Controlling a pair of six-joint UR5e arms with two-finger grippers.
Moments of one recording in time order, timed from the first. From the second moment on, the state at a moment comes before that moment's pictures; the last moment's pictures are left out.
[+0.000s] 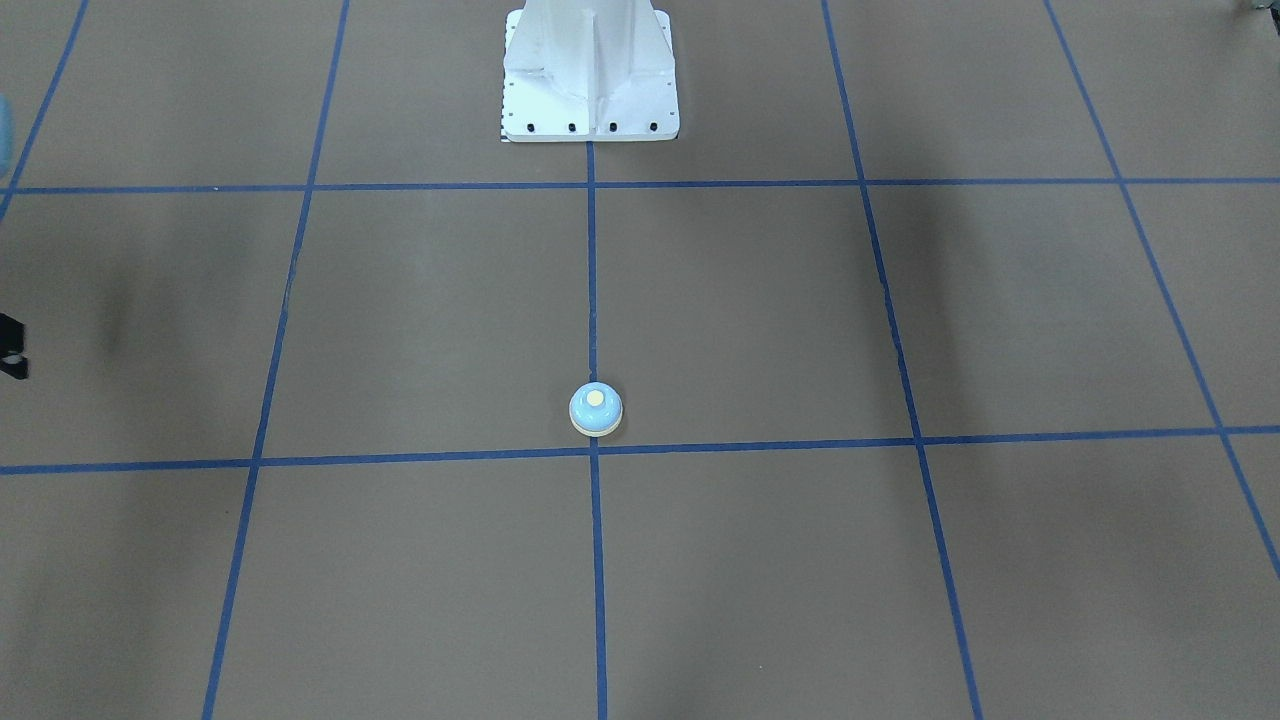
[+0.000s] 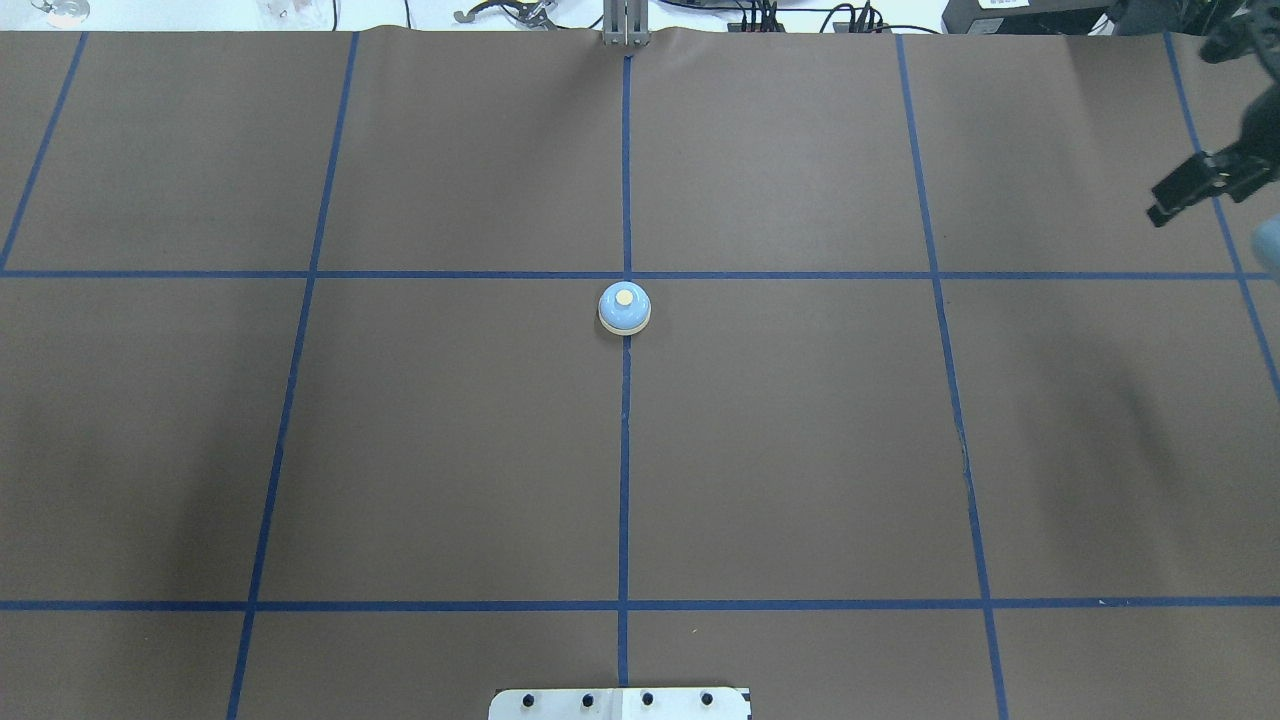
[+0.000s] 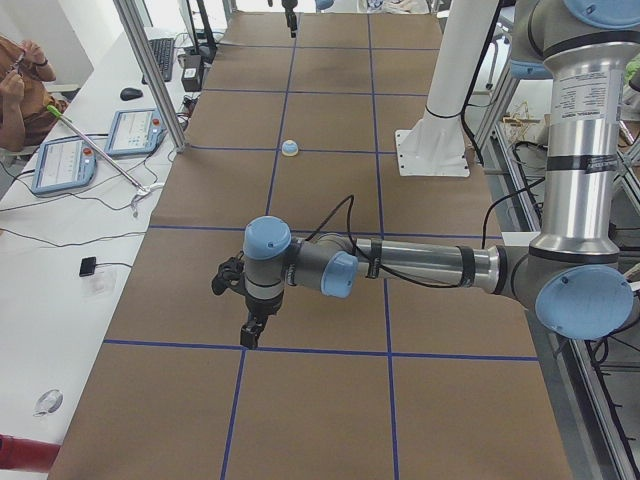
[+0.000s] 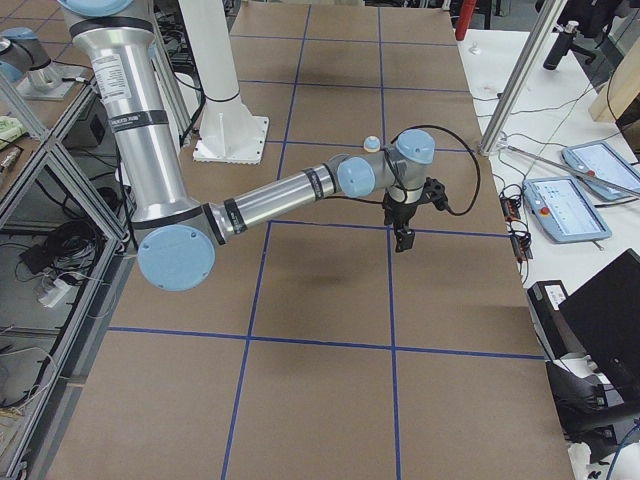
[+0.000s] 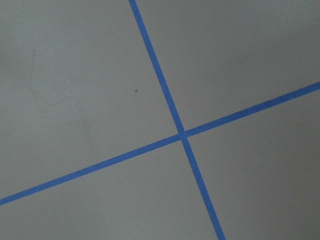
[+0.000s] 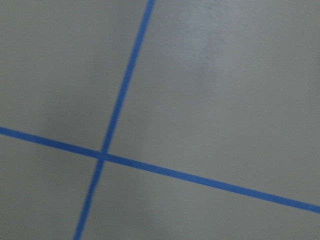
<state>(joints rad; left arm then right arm) -1.52 -1.54 -1.65 -1.74 -2.21 0.16 1.32 -1.40 1.72 -1.66 2.26 0.04</state>
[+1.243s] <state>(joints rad) -1.61 -1.42 -1.75 -1.71 -2.25 0.10 1.57 -1.64 1.64 -1.65 2.34 -0.23</state>
